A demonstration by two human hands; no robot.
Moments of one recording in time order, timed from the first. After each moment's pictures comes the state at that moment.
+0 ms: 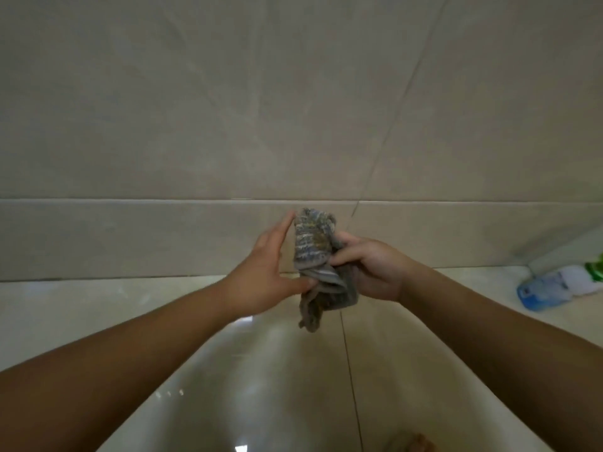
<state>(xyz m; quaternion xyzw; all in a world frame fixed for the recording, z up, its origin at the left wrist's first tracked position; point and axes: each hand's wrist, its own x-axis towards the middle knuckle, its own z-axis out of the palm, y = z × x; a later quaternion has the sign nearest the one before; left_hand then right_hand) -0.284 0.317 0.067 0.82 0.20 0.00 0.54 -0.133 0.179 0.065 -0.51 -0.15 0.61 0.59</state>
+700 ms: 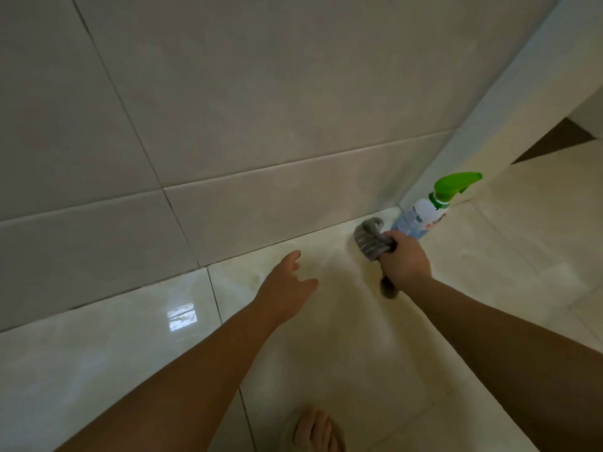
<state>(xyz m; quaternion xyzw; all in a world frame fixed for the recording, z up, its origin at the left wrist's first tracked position) -0.123 0.103 -0.013 0.77 0.22 -0.15 0.59 0.005 -0.096 -0.014 -0.97 0.01 0.11 0.22</state>
